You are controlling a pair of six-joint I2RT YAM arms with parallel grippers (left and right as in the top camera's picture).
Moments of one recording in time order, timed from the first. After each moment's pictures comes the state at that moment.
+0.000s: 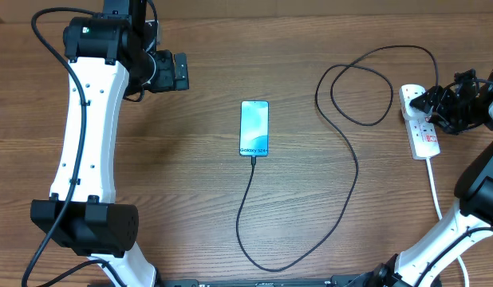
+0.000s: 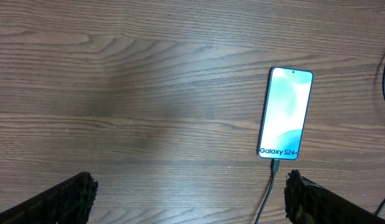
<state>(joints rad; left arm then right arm) -0.09 1.89 2.09 -1.44 0.08 -0.21 -0.56 2.17 1.64 -0.86 -0.52 -0.04</state>
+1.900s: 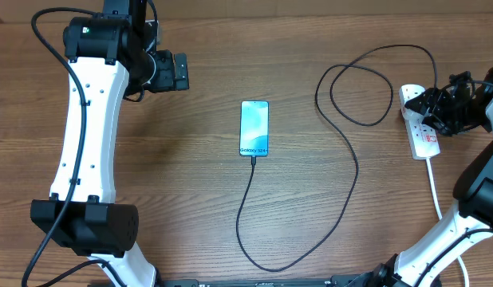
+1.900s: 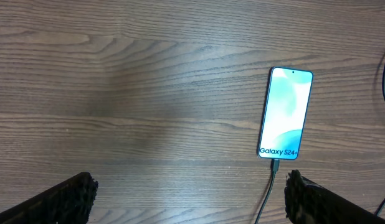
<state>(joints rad) -0.09 1.89 2.09 -1.44 0.08 -0.21 -0.54 2.15 1.61 -0.88 -0.56 -0.02</state>
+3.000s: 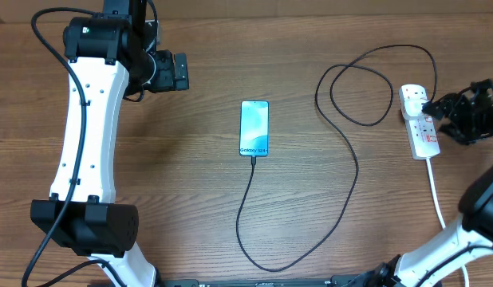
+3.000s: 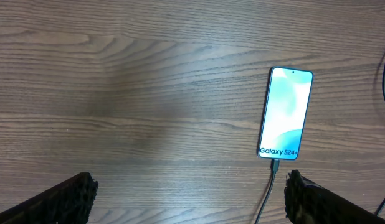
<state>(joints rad) -0.09 1.89 2.09 -1.44 0.08 -0.21 -0.62 2.03 1.58 -0.95 -0.52 0.01</state>
